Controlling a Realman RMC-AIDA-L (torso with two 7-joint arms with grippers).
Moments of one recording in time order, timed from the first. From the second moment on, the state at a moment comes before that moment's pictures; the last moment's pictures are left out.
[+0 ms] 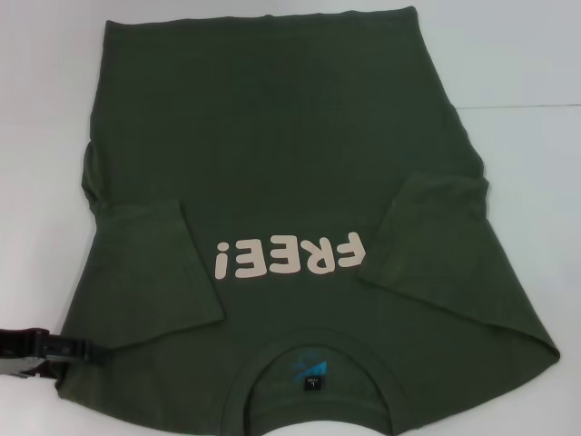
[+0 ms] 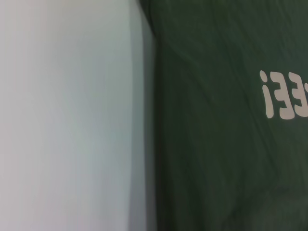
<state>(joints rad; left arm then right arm) -0.59 -2.00 0.41 0.78 2.73 1.65 -2.34 0.36 1.83 -0.51 -0.60 -1.88 -1.60 2.00</state>
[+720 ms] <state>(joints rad) -0.63 -1.99 0.41 0.72 2.73 1.66 -2.34 0.36 1.83 -0.51 -0.60 -1.88 -1.58 2.00</state>
